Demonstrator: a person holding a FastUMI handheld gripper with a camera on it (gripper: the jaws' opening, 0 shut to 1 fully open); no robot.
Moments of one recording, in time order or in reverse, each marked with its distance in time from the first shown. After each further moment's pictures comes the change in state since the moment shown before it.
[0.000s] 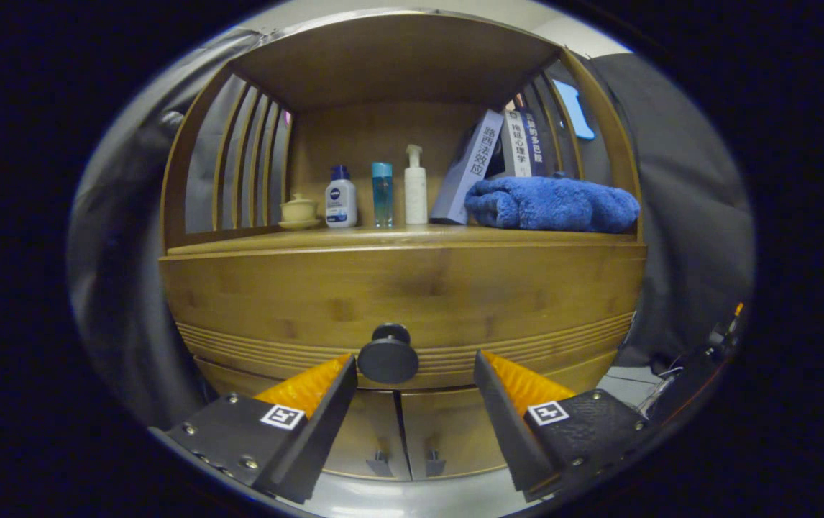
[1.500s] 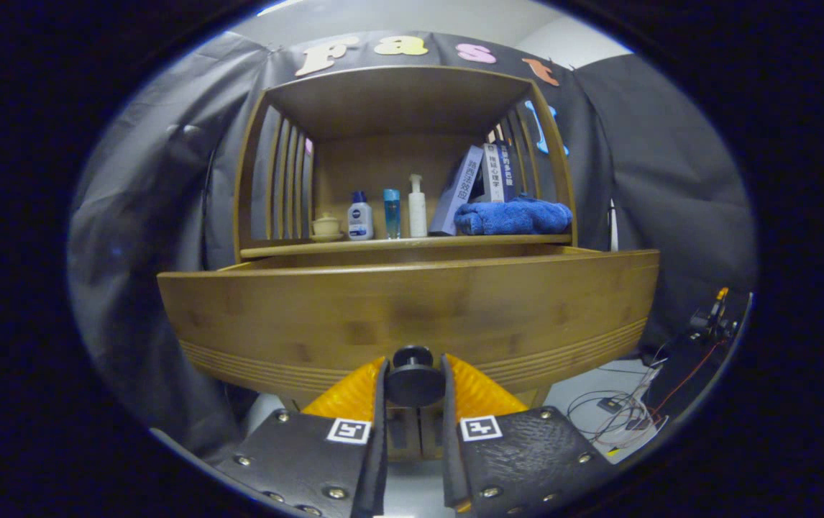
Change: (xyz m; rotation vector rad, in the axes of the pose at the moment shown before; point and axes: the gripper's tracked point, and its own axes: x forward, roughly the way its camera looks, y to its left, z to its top) arm -0.160 0.005 -0.028 -0.024 -0.078 -0.037
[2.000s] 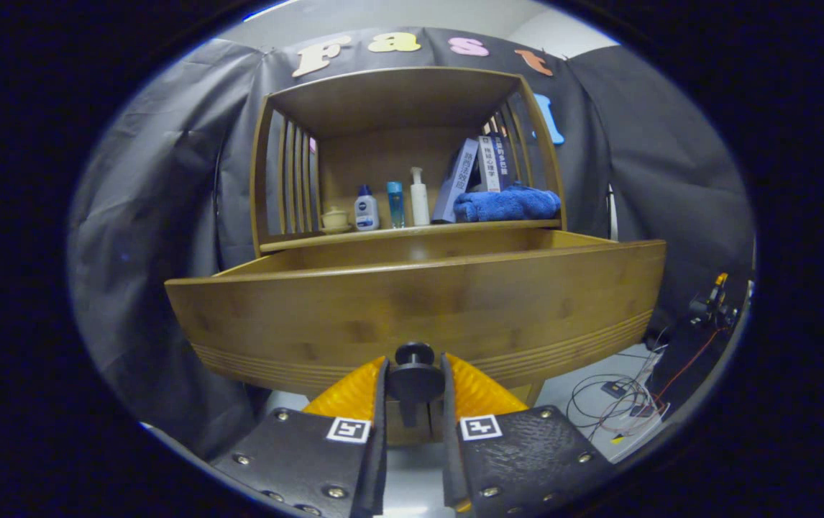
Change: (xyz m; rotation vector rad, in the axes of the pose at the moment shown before) arm -0.037 -0.001 -0.007 0.022 0.055 0.025
